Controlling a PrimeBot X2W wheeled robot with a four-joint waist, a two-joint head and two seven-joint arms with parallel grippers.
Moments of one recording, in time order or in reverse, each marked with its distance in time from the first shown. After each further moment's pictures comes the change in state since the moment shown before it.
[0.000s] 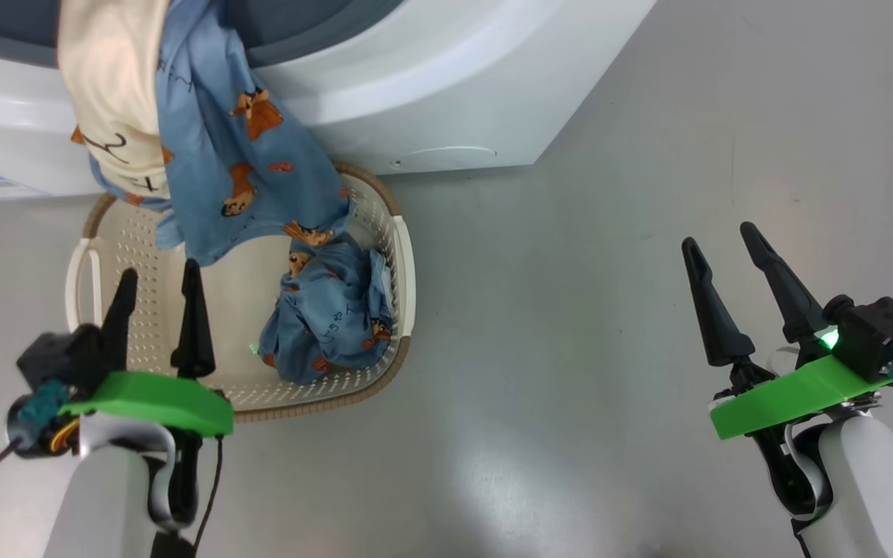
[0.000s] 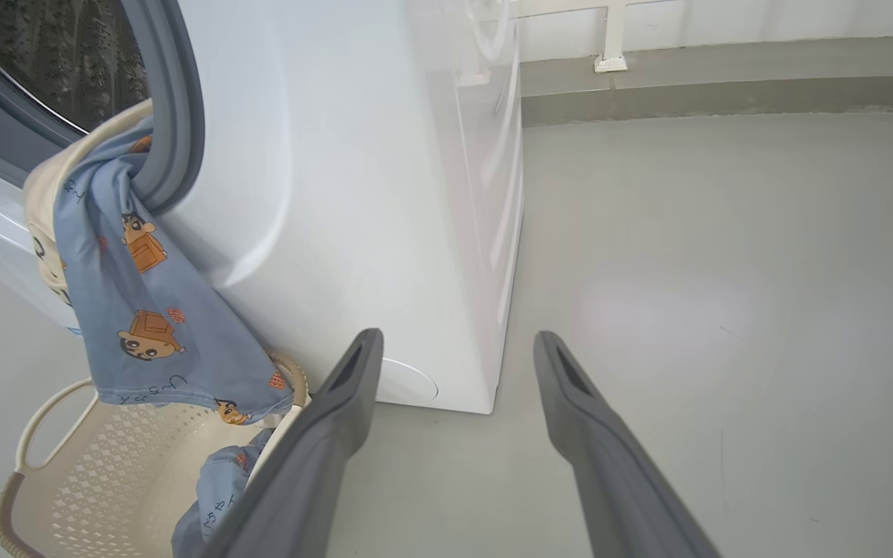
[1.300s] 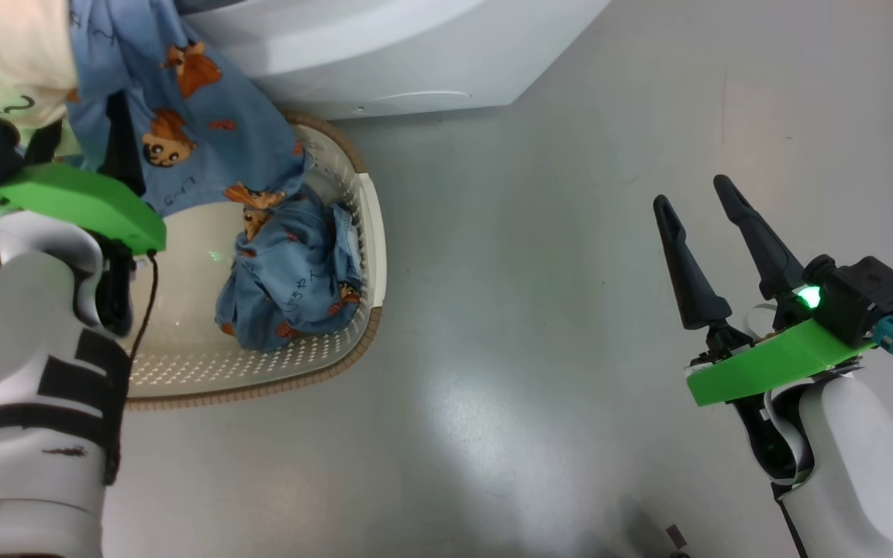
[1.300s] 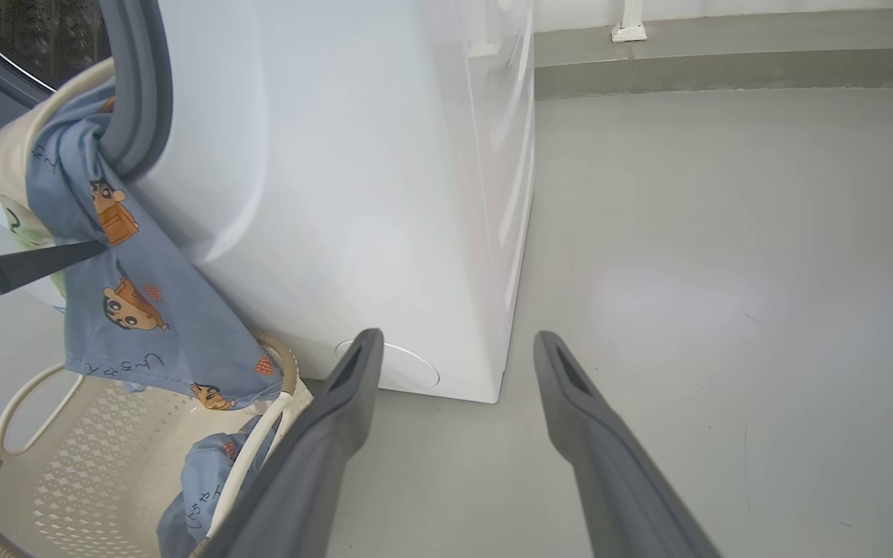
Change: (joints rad) left arm -0.571 0.082 -0.065 0.567 -0.090 0.000 0.000; right arm -0.087 0.009 0.052 -0.015 0.000 0.000 0.000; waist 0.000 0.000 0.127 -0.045
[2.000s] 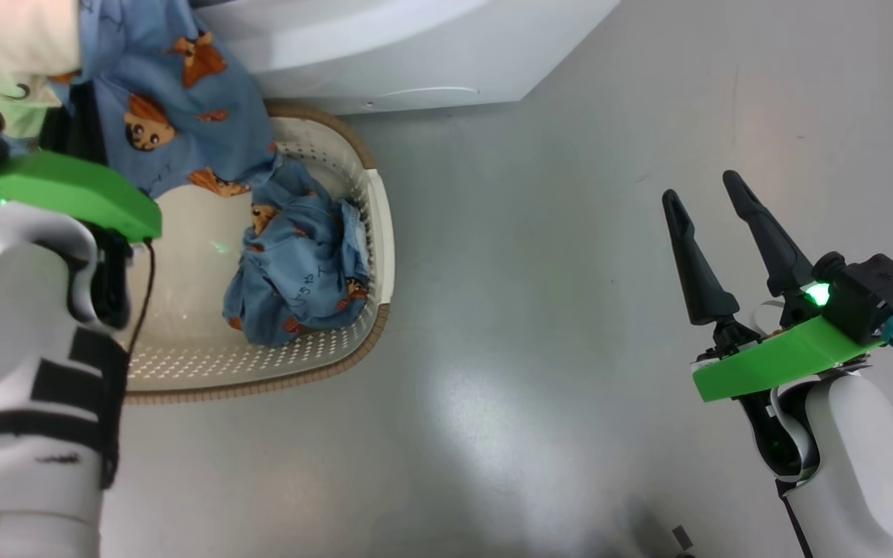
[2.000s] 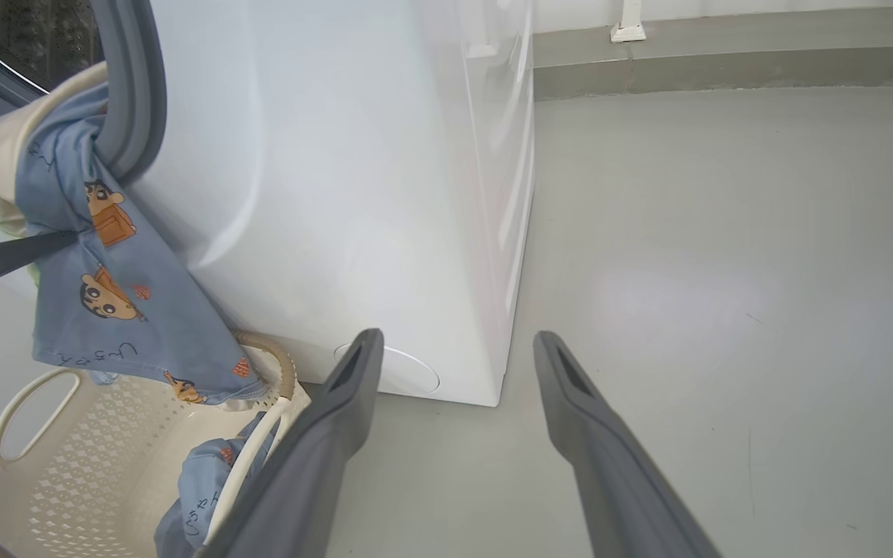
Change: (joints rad) left arm 0.005 0.020 -0.040 -0.082 -0.067 0.000 0.000; right arm -0.001 0.003 -0.015 -0.003 -0.001 0.000 0.000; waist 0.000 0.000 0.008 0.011
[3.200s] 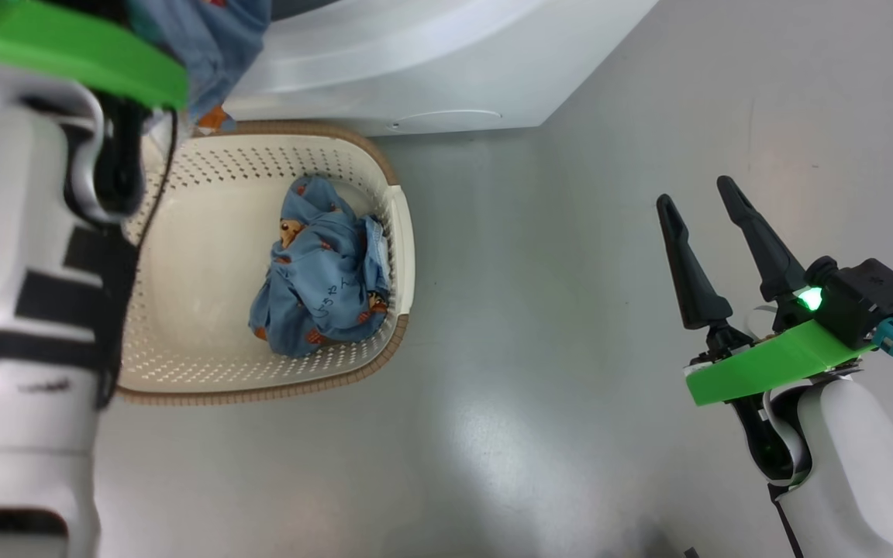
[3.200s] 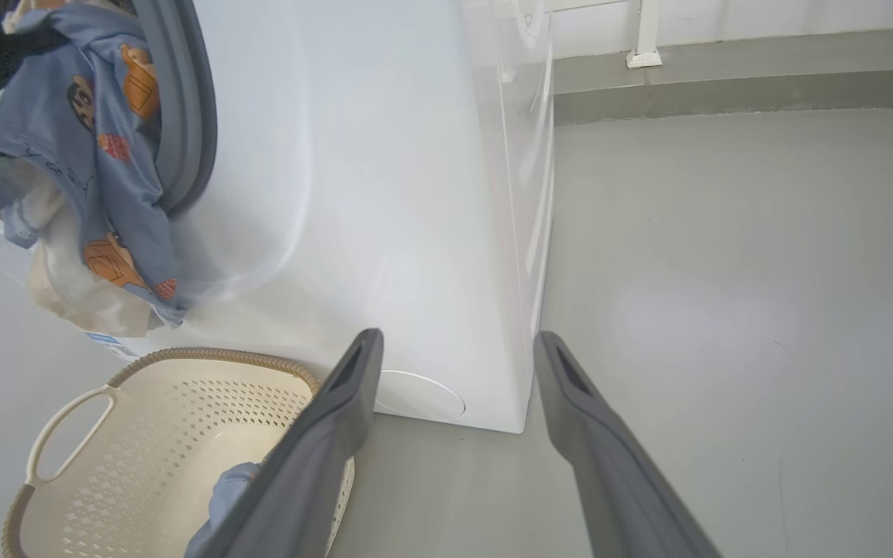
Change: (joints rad) left arm -0.118 -0.008 -0.134 -0.271 -0.092 0.000 0.001; right arm 0.006 0.016 -0.005 0.005 -0.006 0.000 -0.001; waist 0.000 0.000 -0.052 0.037
